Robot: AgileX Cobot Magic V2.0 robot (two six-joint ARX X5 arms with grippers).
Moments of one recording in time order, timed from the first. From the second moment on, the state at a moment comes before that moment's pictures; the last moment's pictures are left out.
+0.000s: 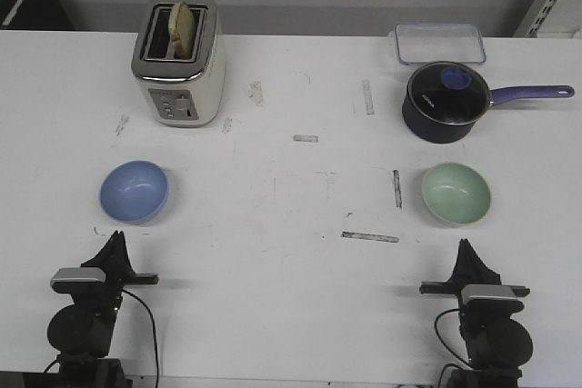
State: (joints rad) left arm 0.02 0.01 0.03 0.04 -0.02 -0.01; right arm -0.05 0.00 0.01 -0.03 -0.05 0.05
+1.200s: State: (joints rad) left arm 0.02 0.01 0.03 0.04 -0.02 -0.01; right arm -0.15 1.18 1.09 -0.62 -0.17 -0.11
